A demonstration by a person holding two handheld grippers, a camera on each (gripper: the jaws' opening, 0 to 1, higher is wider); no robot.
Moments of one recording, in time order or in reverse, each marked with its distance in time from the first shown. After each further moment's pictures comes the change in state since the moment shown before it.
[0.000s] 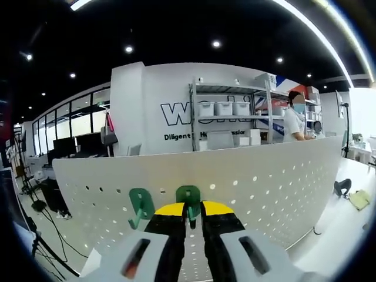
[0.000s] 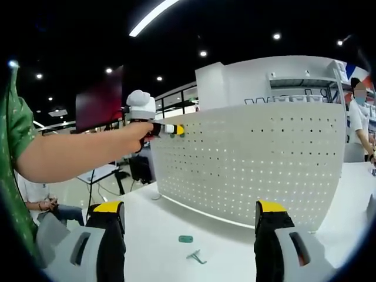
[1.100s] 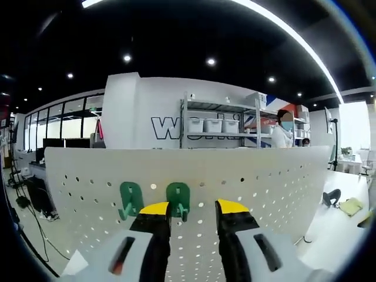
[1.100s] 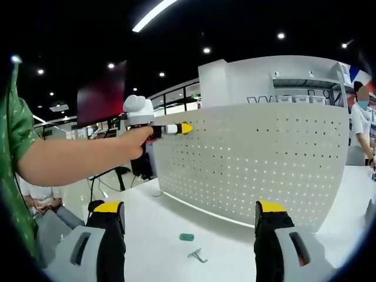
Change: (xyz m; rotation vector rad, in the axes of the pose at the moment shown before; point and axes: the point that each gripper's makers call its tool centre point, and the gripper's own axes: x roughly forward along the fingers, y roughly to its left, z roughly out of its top) left arm -0.006 -0.009 -0.003 -0.060 -0.126 -0.104; right arm 0.004 0.008 0.000 -0.025 0.029 0.010
